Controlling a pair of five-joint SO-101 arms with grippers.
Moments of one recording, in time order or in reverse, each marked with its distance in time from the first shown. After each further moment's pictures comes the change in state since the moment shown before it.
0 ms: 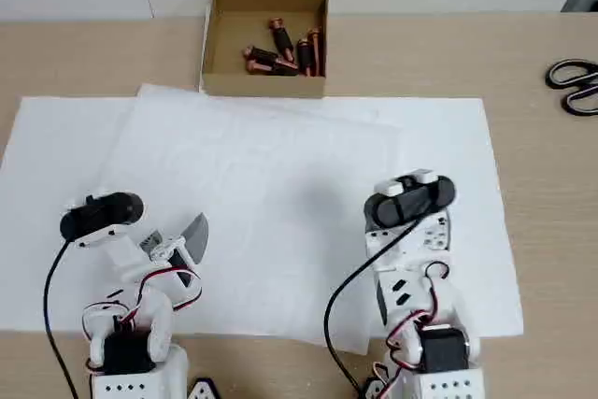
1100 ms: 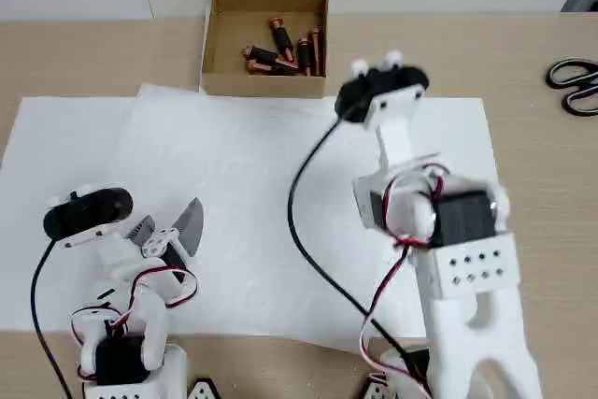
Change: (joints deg) left arm 0.0 0.0 -6.8 0.2 -0.4; right arm -5.7 62.3 -68.7 36.7 0.0
